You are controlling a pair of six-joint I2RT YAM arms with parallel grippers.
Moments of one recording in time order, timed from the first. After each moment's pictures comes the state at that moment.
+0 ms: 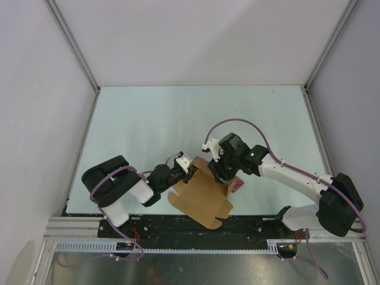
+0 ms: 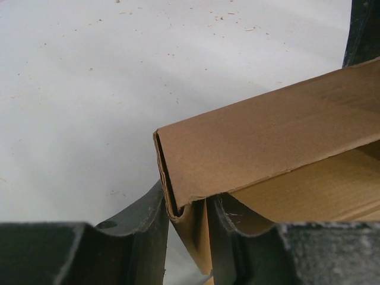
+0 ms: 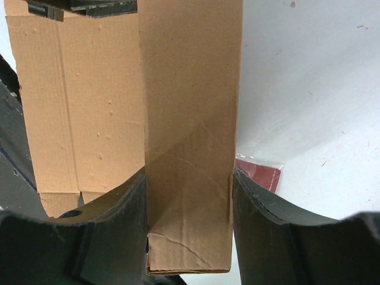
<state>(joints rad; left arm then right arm) -0.84 1.69 0.25 1.31 0.04 0.04 0.80 1.32 0.93 -0.60 -0.19 -0.09</state>
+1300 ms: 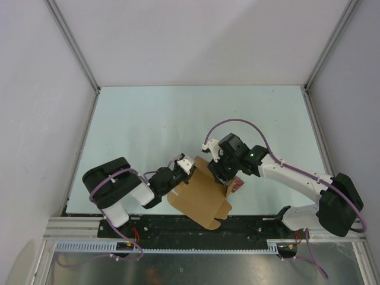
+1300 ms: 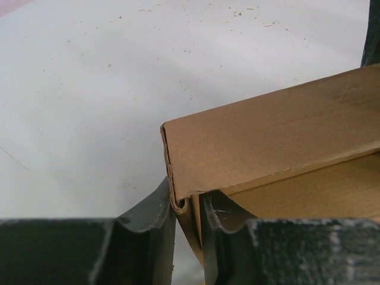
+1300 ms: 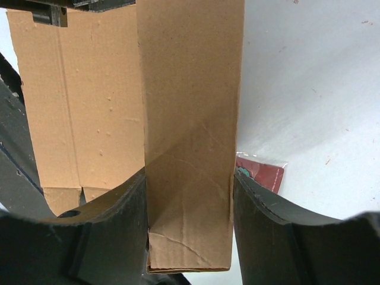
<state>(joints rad) -0.91 1.69 0.25 1.31 -0.11 0.08 0.81 1.32 0.93 -0.60 -0.19 -0.08</state>
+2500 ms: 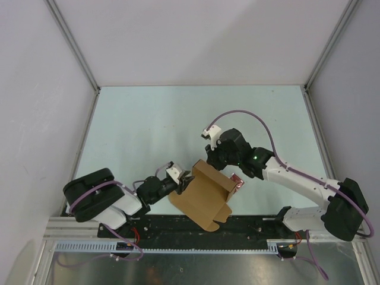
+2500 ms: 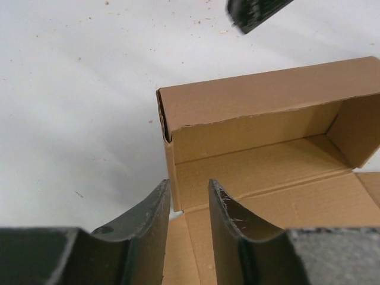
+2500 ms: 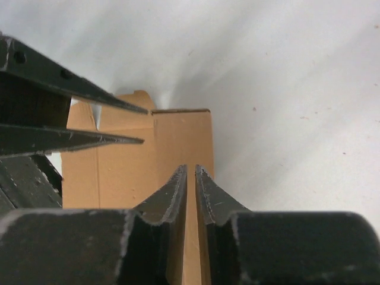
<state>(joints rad) -0.94 1.51 0.07 1.32 -0.04 -0.02 0.84 1.25 0.93 -0.34 -0.09 0.06</state>
